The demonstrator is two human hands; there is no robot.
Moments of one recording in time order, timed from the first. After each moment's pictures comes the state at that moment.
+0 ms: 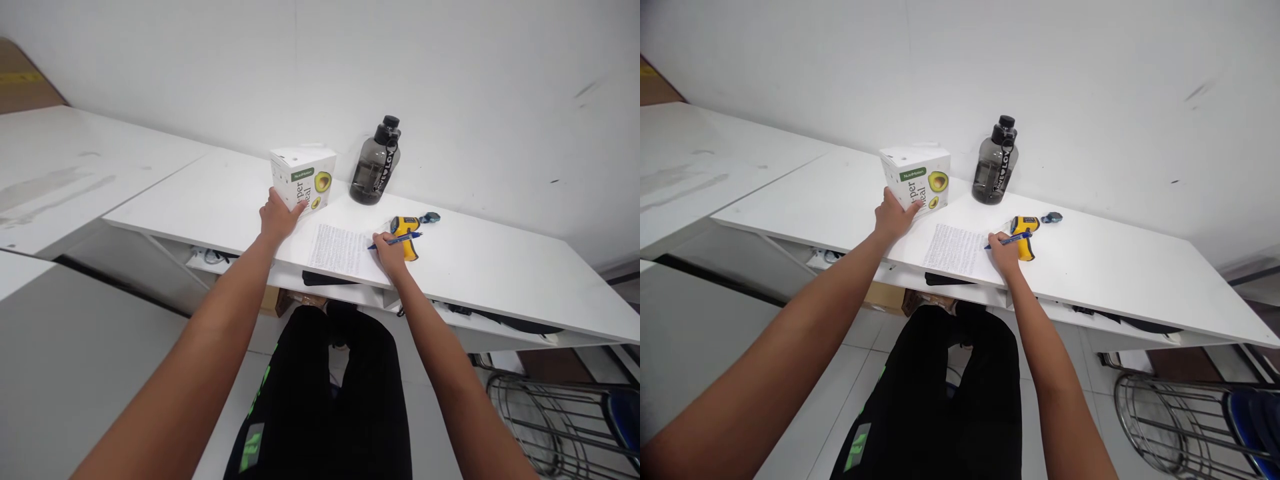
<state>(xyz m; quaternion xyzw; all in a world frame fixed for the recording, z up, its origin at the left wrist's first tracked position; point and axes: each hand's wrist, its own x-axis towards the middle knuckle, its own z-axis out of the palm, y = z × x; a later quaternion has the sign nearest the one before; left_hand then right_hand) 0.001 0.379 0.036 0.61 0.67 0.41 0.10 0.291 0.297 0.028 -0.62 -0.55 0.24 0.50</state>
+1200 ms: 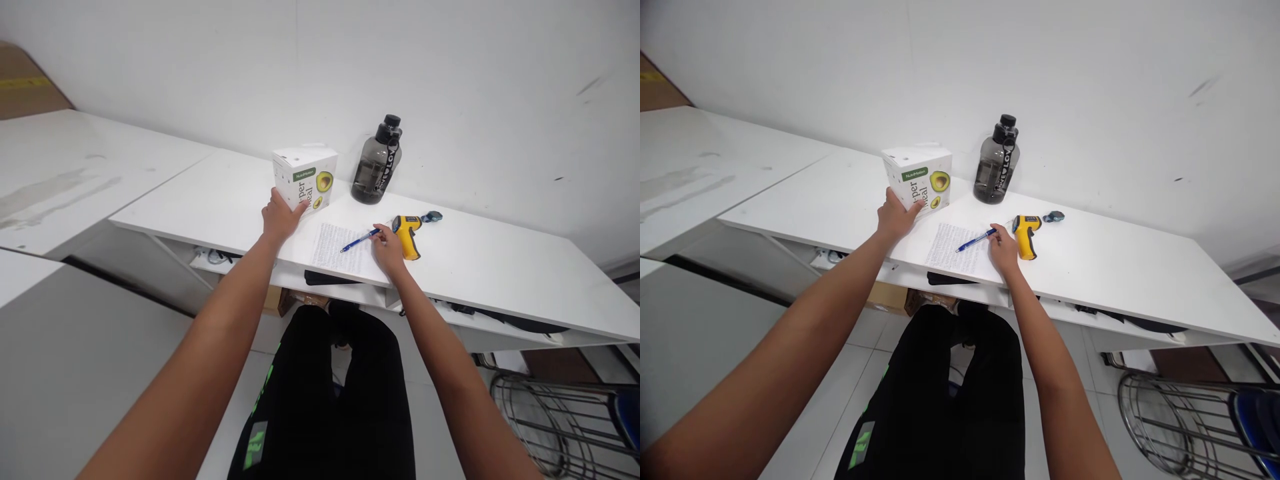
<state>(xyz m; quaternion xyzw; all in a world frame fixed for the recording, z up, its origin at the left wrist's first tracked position) 0.002 0.375 0.041 0.60 0.67 0.41 0.11 0.295 0.308 0.015 -0.60 -0.63 0.15 0.47</state>
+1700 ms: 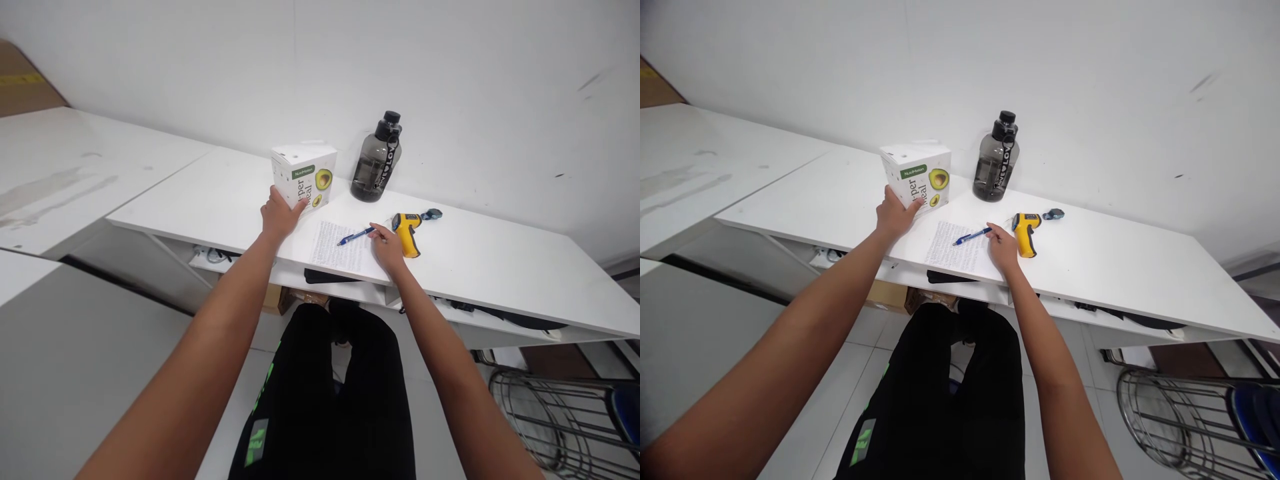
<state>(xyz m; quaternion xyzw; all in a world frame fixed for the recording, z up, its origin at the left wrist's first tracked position) 0.004 0.373 0.042 0.60 0.68 0.41 0.11 0.295 0.307 0.016 -0.59 -0.62 0.18 0.48</state>
